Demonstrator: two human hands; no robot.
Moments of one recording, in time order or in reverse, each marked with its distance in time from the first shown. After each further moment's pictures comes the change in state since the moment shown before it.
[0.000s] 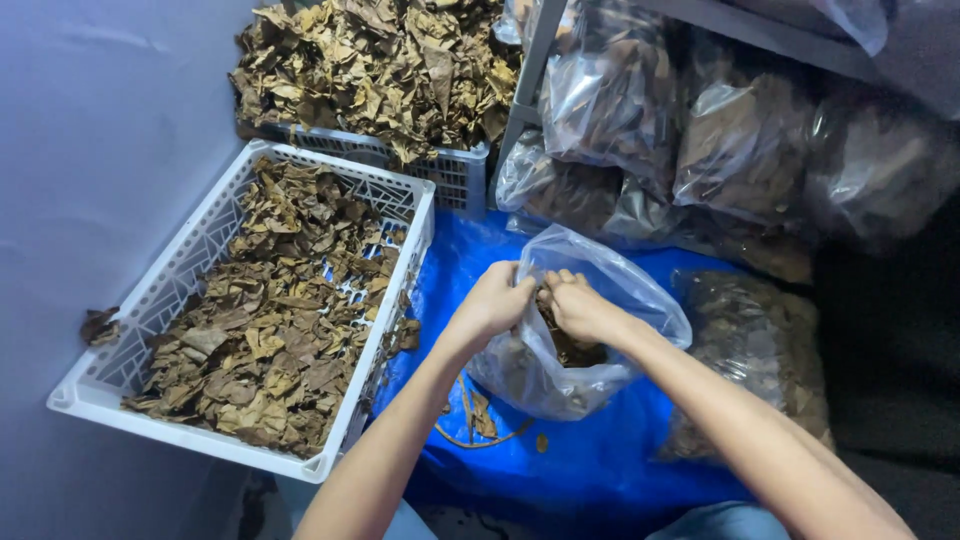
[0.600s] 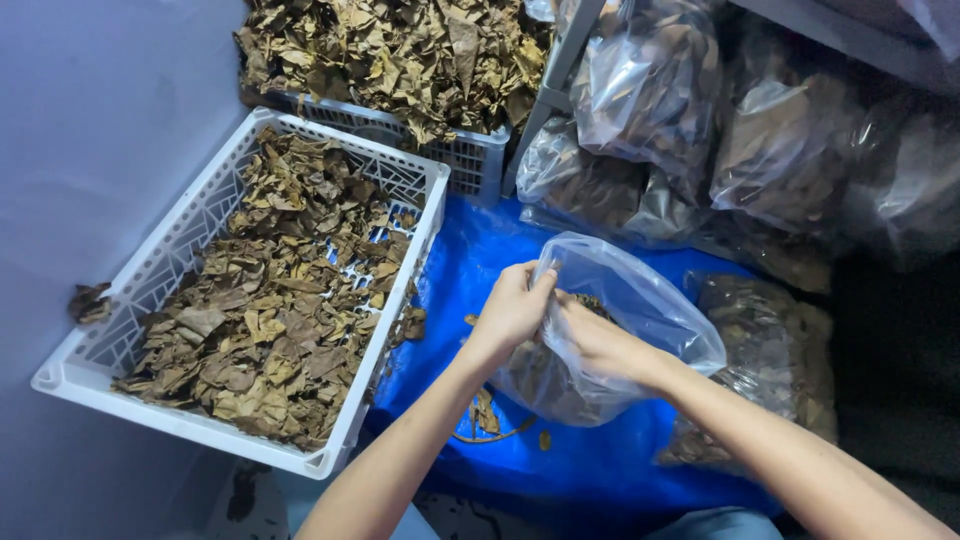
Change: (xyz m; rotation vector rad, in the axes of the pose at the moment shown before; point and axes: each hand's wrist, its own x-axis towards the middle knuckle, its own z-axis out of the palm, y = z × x) left_hand -0.009 -0.010 0.010 -0.515 0.114 0.133; right_hand -0.051 -0.035 0.001 0.079 0.254 -0.376
